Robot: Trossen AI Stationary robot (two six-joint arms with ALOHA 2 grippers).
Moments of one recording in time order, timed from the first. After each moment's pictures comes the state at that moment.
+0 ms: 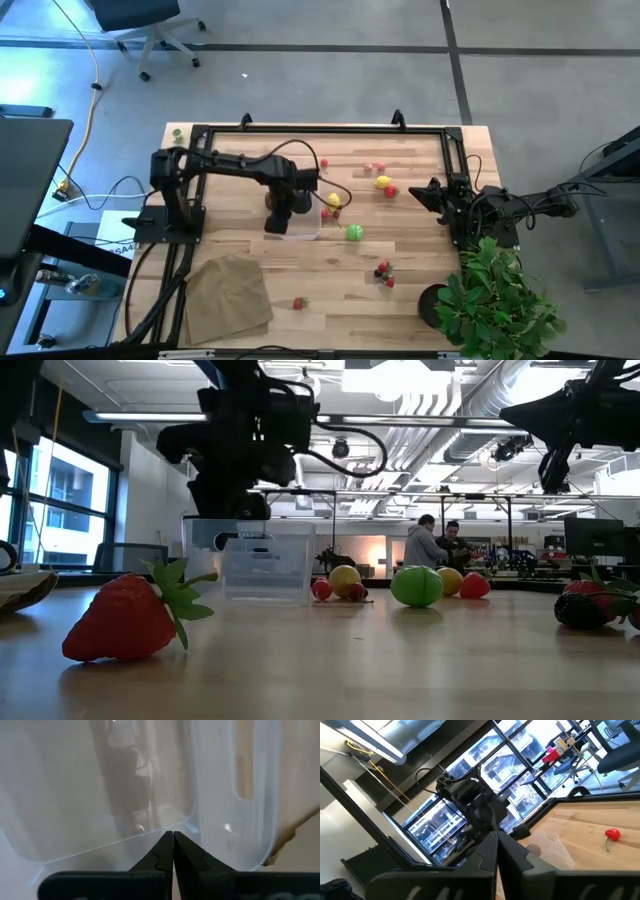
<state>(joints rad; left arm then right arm) 0.28 1.83 1.30 -1.04 0.26 0.34 0.17 0.04 0.01 0.27 0.41 0.63</state>
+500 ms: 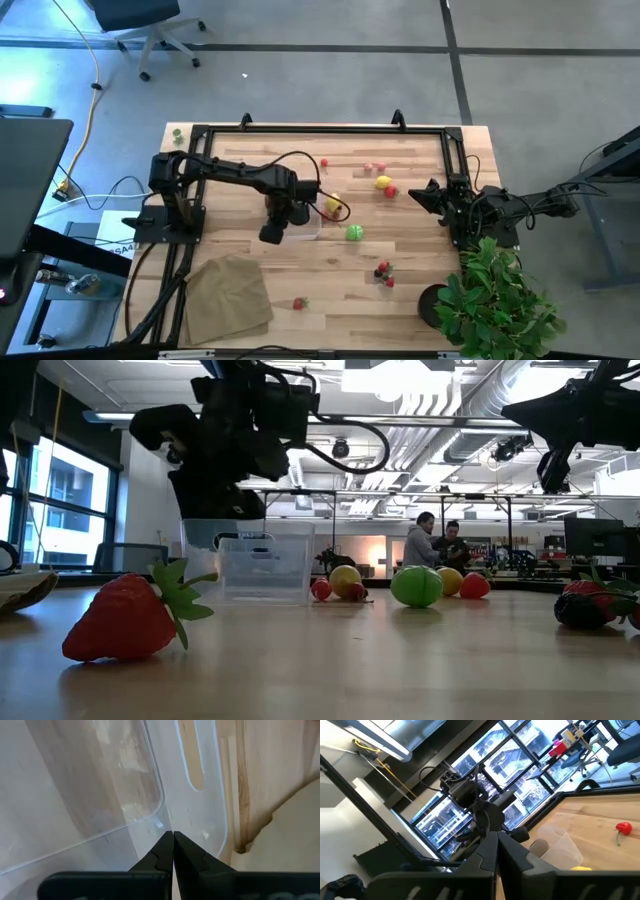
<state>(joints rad) 0.19 1.83 1.30 -1.09 0.29 0.34 0.17 0.04 0.01 0.27 0.37 0.66</state>
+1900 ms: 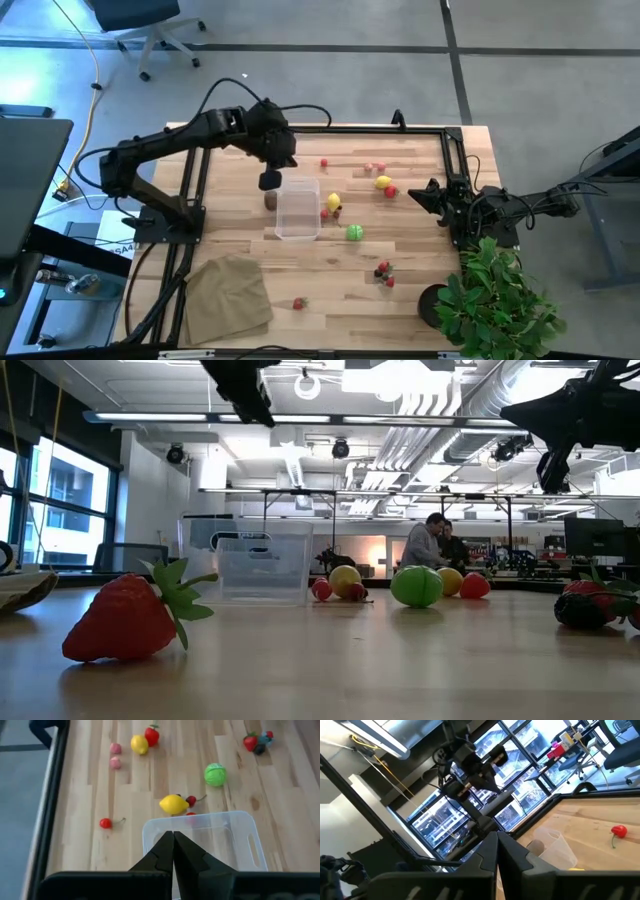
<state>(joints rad) 0.49 1.44 1.44 -0.91 0.24 0.37 0.17 0.05 0.01 0.27 0.38 0.63</state>
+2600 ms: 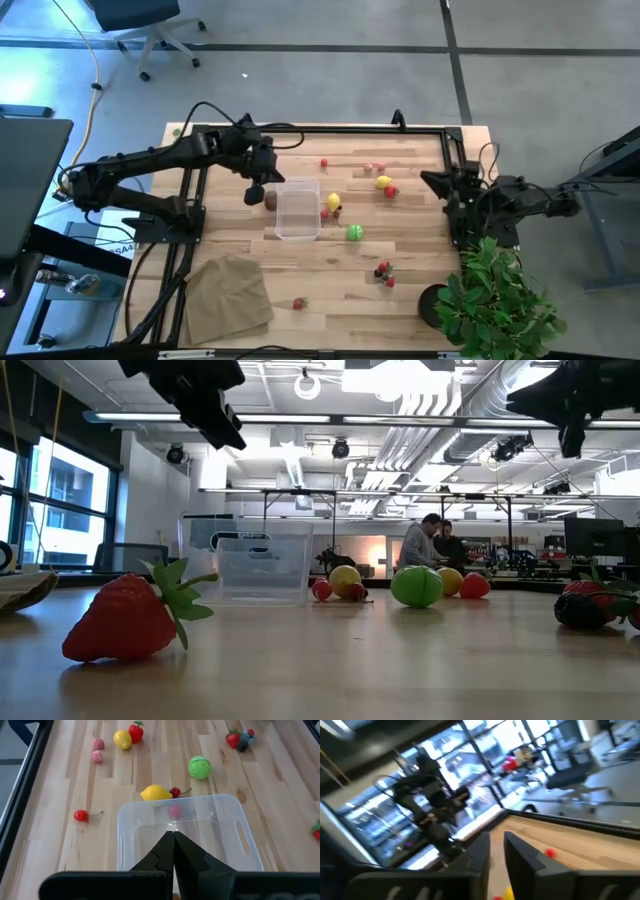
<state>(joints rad) 0.51 1.18 0.99 -0.62 0.32 0.34 0.17 0.07 0.33 -0.20 0.59 0.49</state>
